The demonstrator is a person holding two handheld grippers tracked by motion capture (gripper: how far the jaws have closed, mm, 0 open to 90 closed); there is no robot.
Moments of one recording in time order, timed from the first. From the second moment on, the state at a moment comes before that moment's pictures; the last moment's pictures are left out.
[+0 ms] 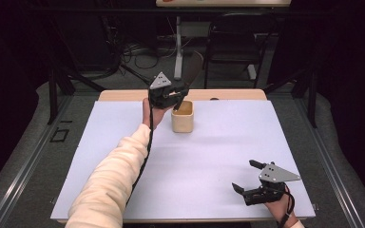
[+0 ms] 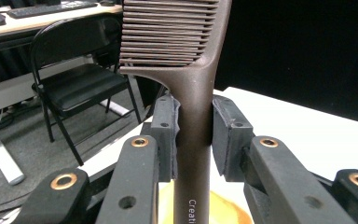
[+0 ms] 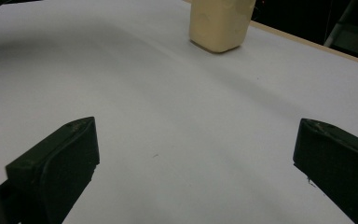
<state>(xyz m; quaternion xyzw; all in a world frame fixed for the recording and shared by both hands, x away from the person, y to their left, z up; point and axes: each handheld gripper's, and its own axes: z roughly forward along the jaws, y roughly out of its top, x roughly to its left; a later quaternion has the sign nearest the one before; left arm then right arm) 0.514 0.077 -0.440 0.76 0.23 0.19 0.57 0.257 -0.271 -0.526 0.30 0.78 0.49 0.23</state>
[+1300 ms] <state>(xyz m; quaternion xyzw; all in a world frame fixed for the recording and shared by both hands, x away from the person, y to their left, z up) 0.523 0.069 -0.456 0.79 0.23 0.17 0.55 0.257 -0.272 -0.526 0.30 0.78 0.49 0.23</state>
